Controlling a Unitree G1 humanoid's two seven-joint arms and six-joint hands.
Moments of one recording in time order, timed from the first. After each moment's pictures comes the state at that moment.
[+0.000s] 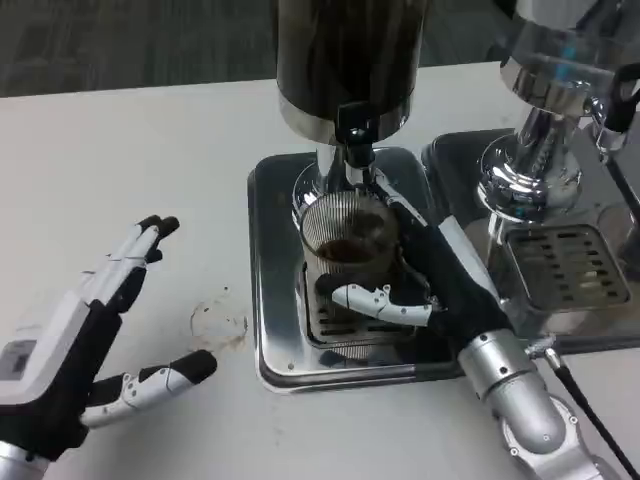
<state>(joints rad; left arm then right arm) 0.07 0.57 -0.01 0.54 0.59 -0.89 0.39 -0.36 -0.09 0.20 0.79 -0.24 -0.55 -0.02</state>
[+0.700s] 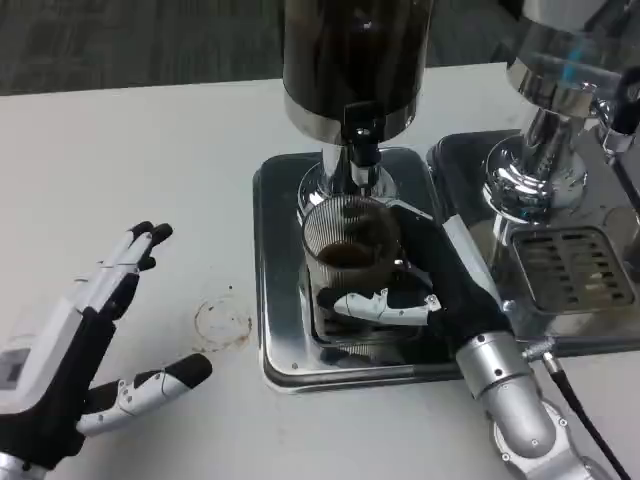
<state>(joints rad) 0.11 0.56 -0.01 0.52 0.58 -0.87 0.40 -0.36 -0.08 0.20 0.80 -0.29 -0.55 -0.15</state>
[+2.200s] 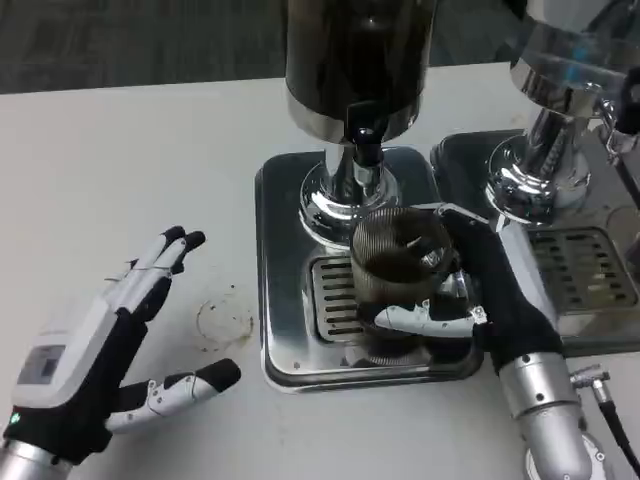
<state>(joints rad) 0.07 0.55 -0.06 0.53 0.65 -0.83 0.43 -0.16 -0.12 0.17 0.46 -0.37 -0.40 -0.25</state>
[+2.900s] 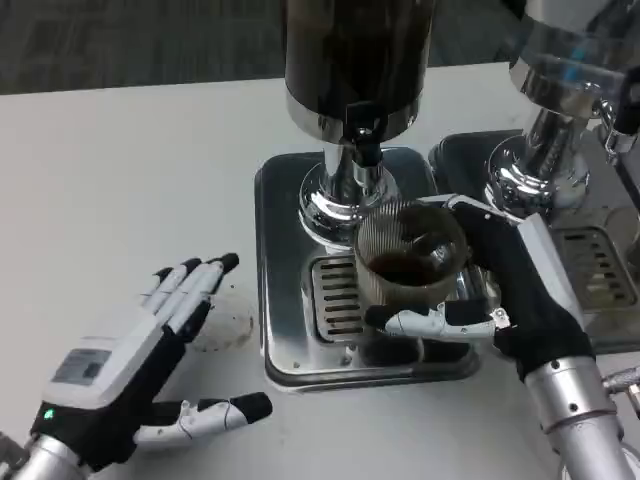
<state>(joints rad) 0.08 0.60 -0.13 0.41 0.71 -0.69 0.28 0.00 -0.16 0.15 0.07 -0.35 -0.26 -0.11</state>
